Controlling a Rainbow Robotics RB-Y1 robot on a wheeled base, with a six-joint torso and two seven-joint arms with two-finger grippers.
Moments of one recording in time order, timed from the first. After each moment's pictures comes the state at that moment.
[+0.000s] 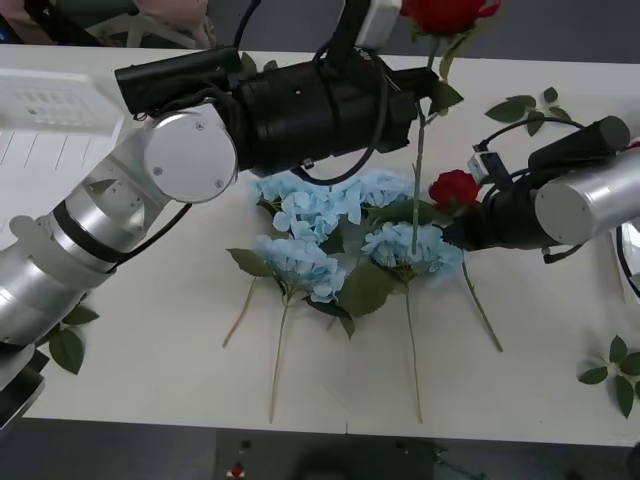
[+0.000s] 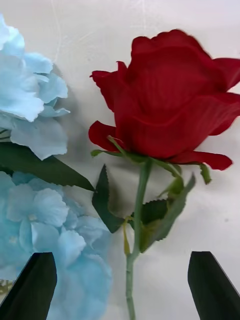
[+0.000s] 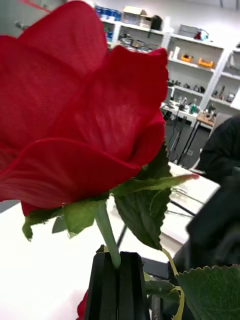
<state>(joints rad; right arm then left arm) -0.45 -0.65 0.30 -1.63 -0.74 1.24 1.36 -0.75 0.49 -0.57 -1.75 1.36 0.44 -2.11</state>
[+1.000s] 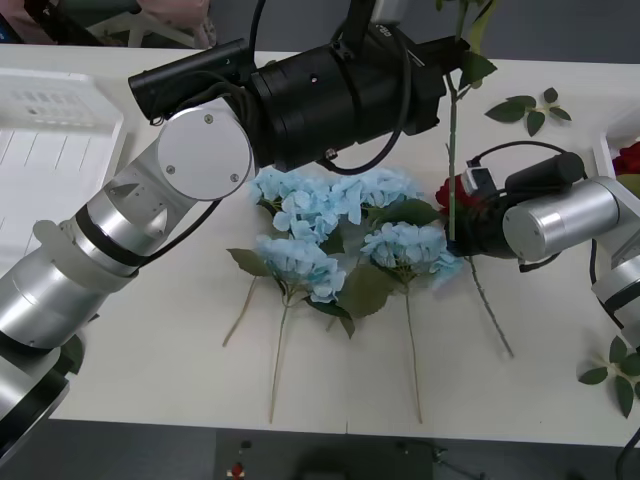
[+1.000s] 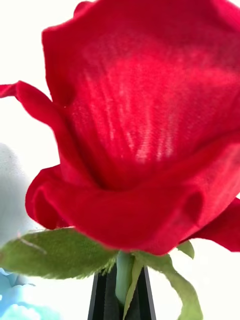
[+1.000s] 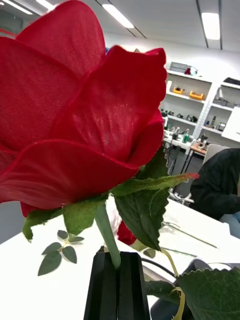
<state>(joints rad) -0.49 -0.59 0.38 -1.37 -0.63 1.02 1.36 -0.75 0.42 -0.56 -1.74 1.45 0.37 -2.19</state>
